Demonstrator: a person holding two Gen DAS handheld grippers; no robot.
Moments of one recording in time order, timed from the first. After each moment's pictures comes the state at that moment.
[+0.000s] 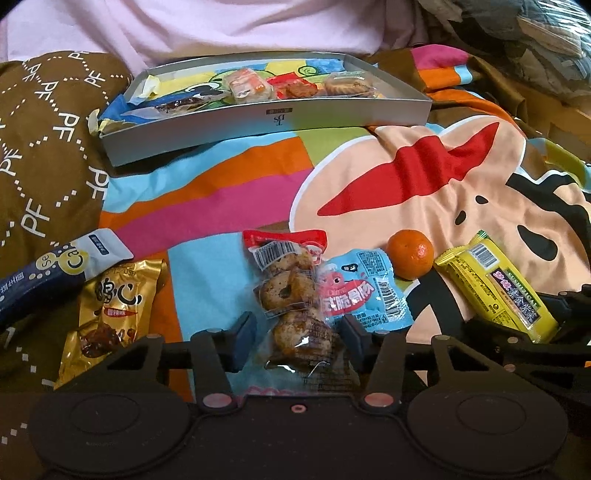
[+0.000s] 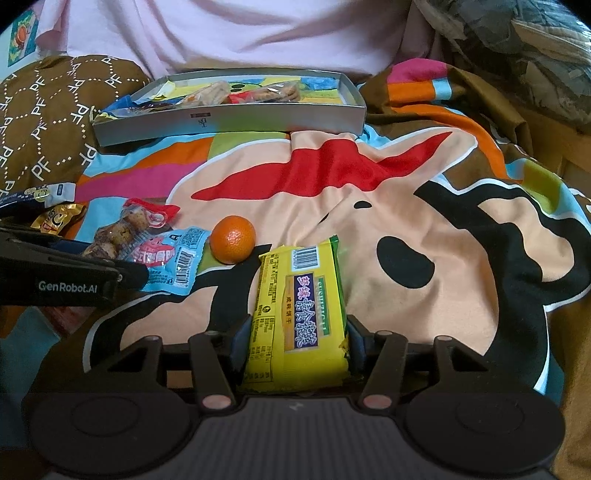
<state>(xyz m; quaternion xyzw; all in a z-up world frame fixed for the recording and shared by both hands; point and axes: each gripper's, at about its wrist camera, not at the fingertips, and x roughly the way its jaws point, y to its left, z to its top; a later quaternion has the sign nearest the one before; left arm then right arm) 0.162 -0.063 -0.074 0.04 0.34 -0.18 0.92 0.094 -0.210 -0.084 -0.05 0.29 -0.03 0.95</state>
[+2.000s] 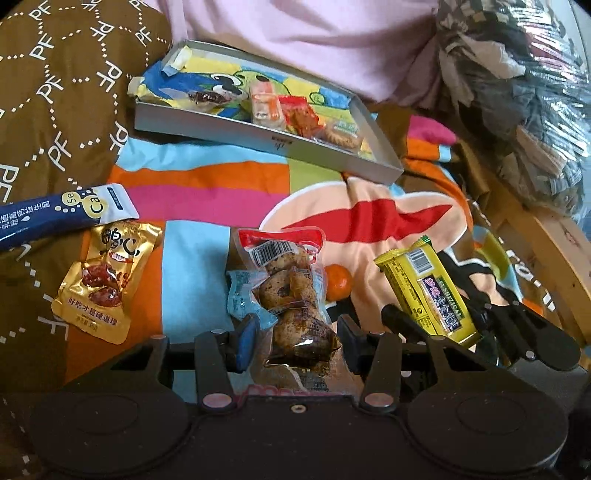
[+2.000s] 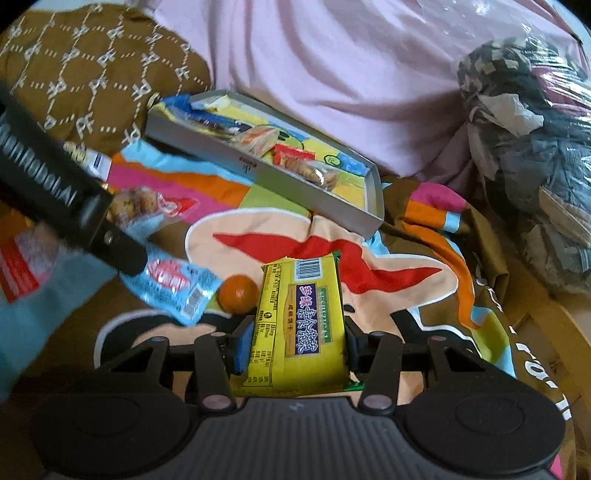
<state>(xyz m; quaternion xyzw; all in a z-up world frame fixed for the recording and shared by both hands) 0.127 -0.023 -0.024 -0.15 0.37 -0.22 0.89 0.077 -0.165 -0.043 -0.25 0.22 -0.04 0.94</state>
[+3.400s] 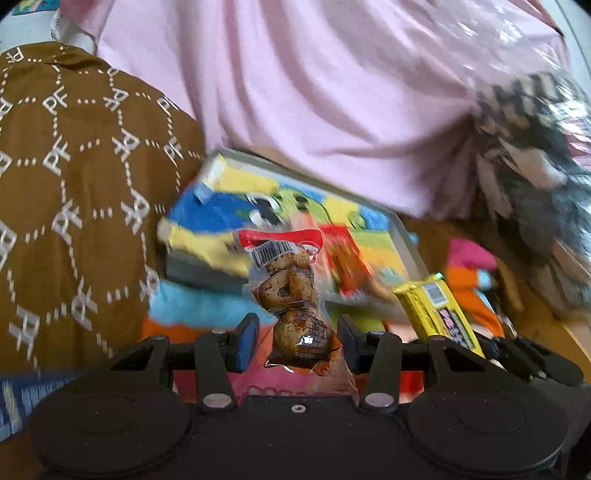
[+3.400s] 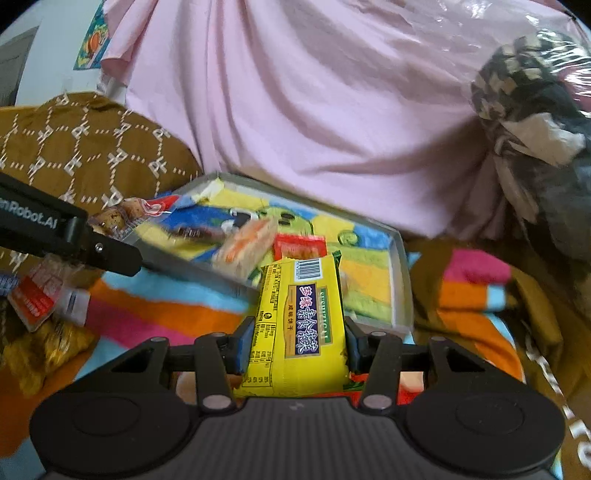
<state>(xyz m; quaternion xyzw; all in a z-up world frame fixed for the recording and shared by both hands) 0.213 0.010 0.030 -0.18 0.25 -0.14 0.94 0.175 -0.175 0.022 -0.18 0.16 0.05 0.97</state>
